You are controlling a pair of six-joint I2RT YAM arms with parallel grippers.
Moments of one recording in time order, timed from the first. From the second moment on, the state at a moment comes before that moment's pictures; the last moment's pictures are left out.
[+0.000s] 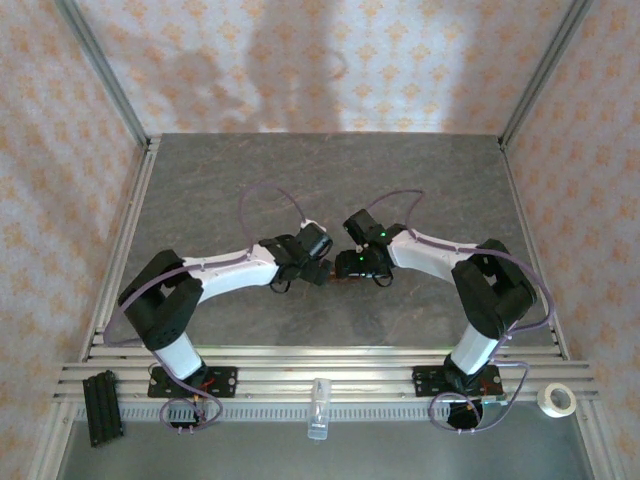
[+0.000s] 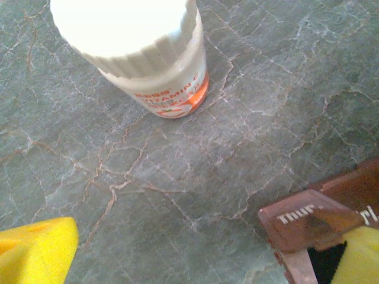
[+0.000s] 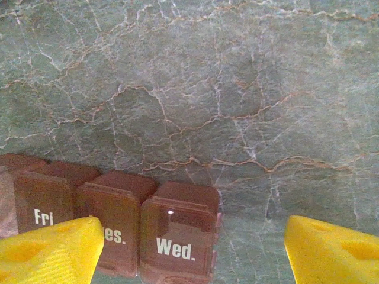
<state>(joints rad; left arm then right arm) -0.76 1.68 1.00 -0.42 -0.32 -0.33 0.65 1.69 1.00 -0.57 -0.07 0.56</state>
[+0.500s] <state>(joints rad) -0.76 1.71 1.00 -0.40 -0.33 -0.33 0.65 1.69 0.99 -0.55 -0.07 0.57</state>
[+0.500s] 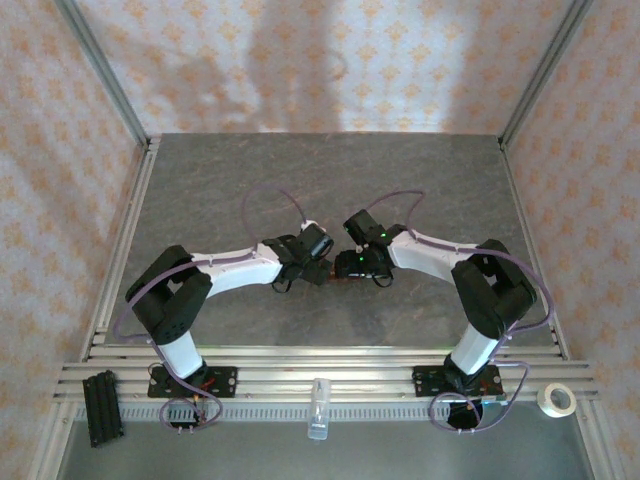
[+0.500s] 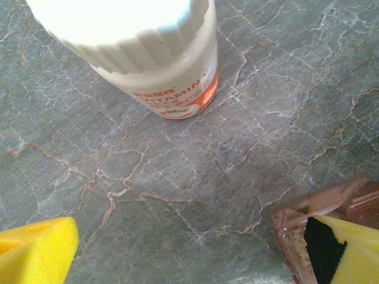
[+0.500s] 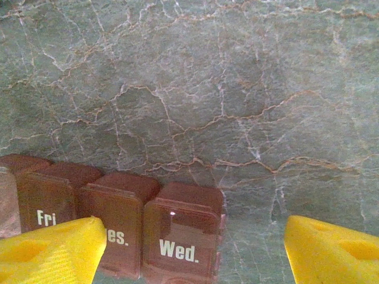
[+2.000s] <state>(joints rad) -0.28 1.15 0.68 -0.28 0.03 -0.62 0.72 2.22 1.99 -1.06 -0.03 0.39</state>
